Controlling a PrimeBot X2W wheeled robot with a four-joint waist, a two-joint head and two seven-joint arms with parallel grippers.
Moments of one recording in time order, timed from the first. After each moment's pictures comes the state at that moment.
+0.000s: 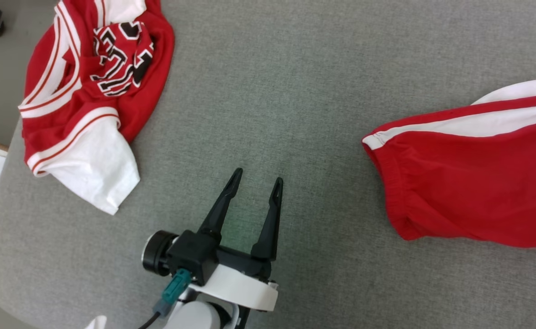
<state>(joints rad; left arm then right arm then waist) -0.34 0.11 -0.55 0.02 -0.28 0.22 -0.26 -0.53 -0.64 0.01 0.25 0.87 0.13 0.66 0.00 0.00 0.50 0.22</state>
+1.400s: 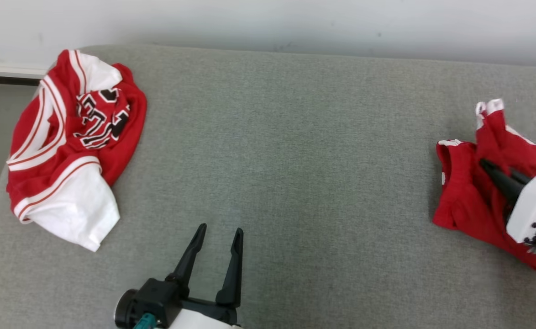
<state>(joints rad) -0.09 0.05 -0.33 0.04 -0.21 0.07 -0.26 -0.50 -0.45 0.17 0.19 0.80 0.13 0.60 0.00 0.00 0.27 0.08</state>
